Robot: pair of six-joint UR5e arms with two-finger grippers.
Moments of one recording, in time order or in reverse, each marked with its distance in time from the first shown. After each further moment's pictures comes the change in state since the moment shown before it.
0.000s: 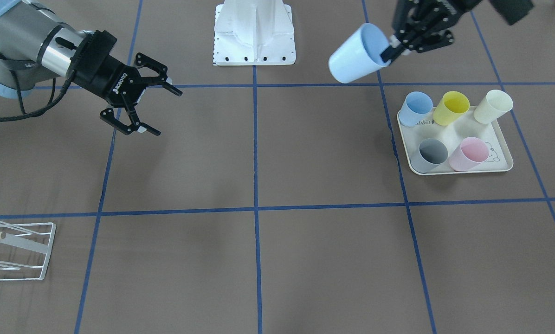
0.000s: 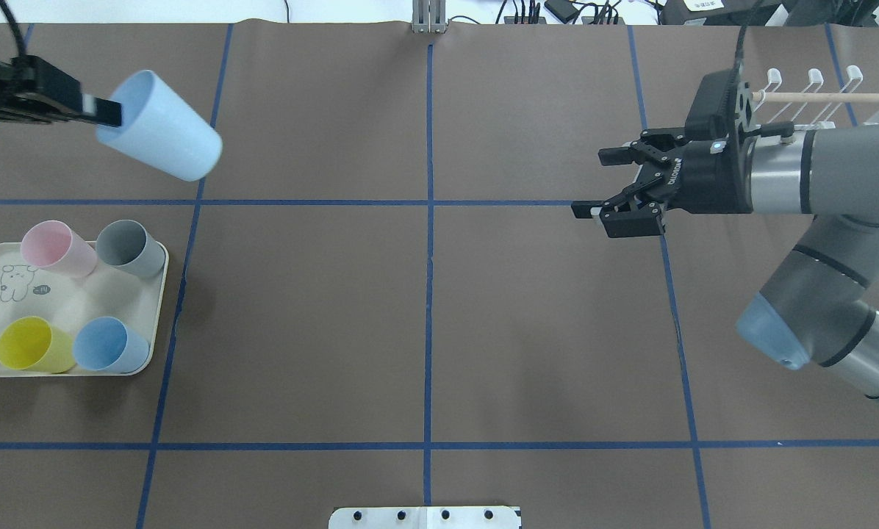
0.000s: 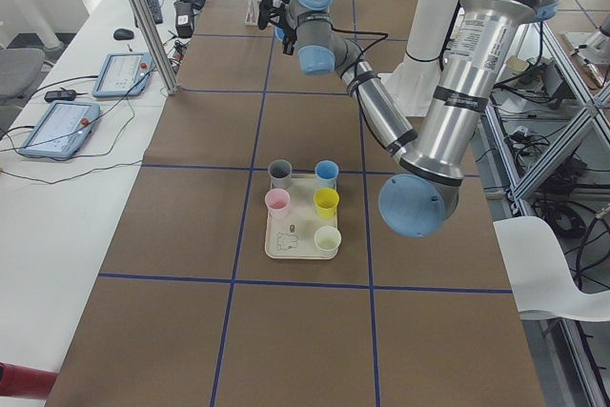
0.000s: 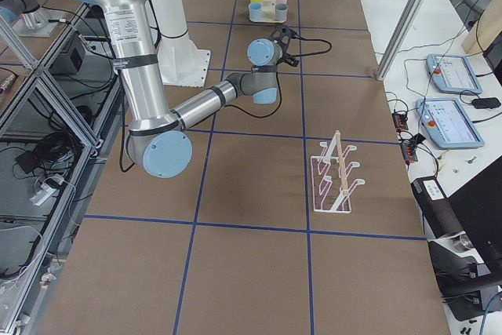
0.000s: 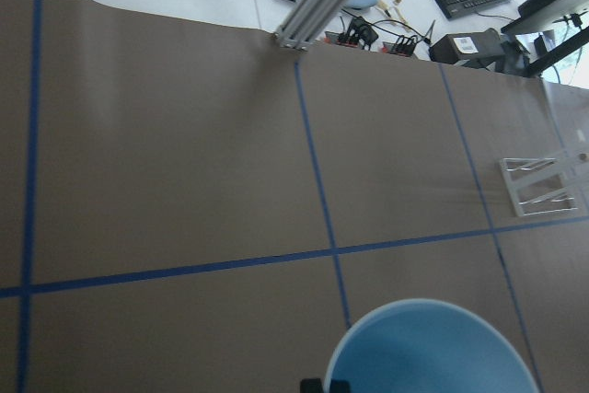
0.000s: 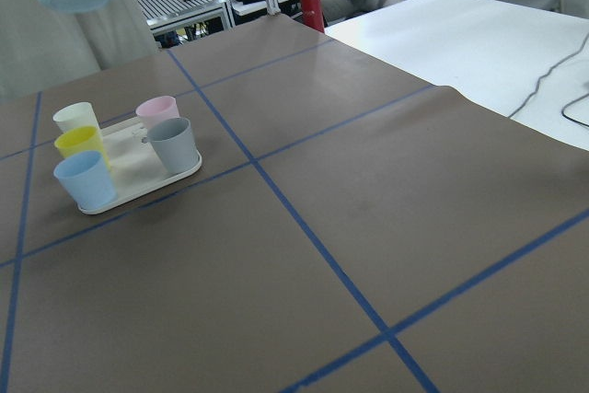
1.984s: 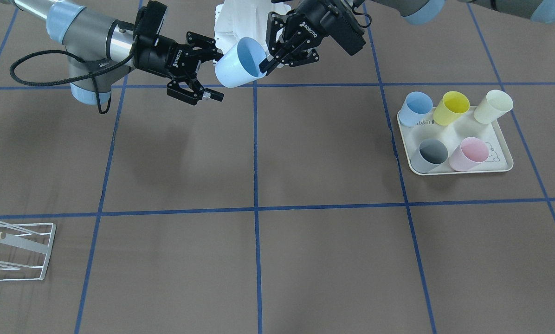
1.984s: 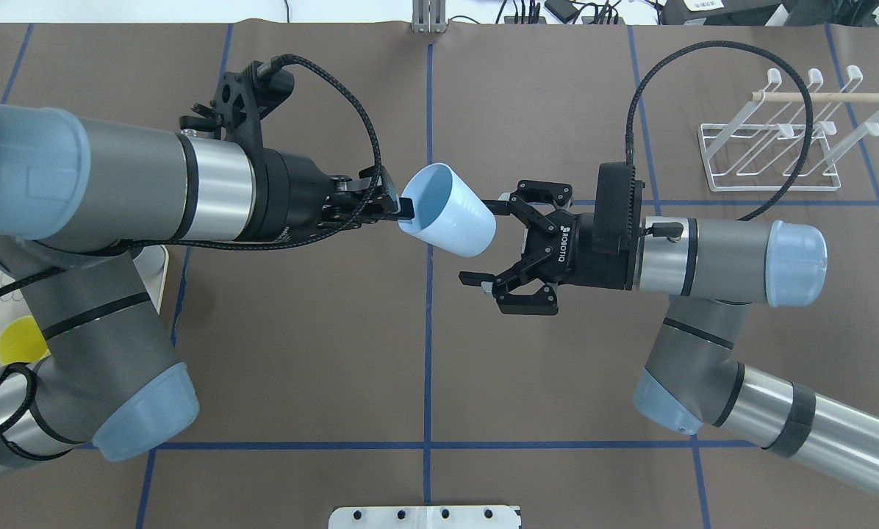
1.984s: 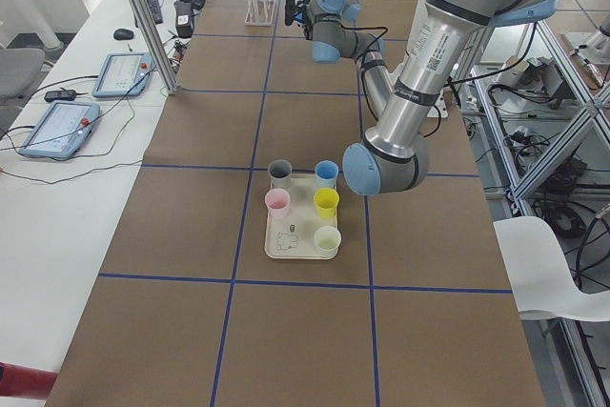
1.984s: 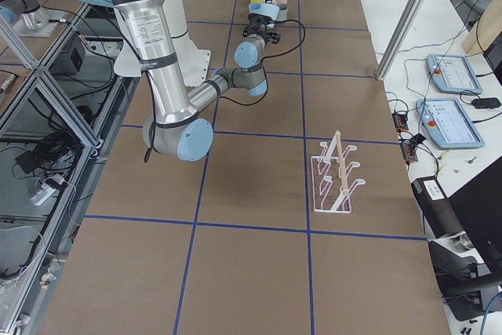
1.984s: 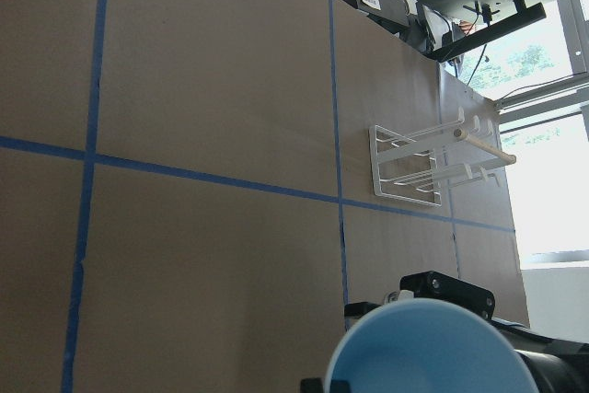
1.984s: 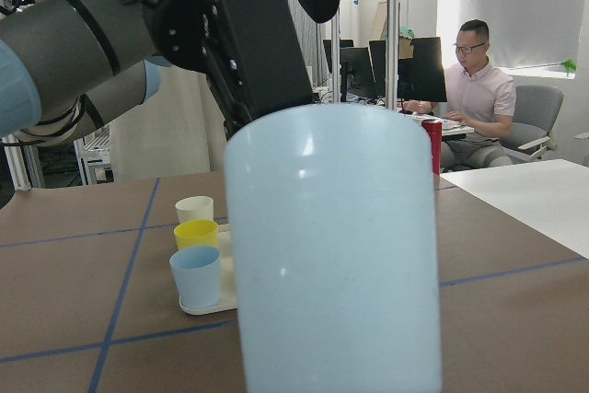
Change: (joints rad) left arm 0.323 -0.173 0.170 -0.114 0.309 -0.184; right arm -0.193 0.088 -0.075 0.269 -0.186 -0.147
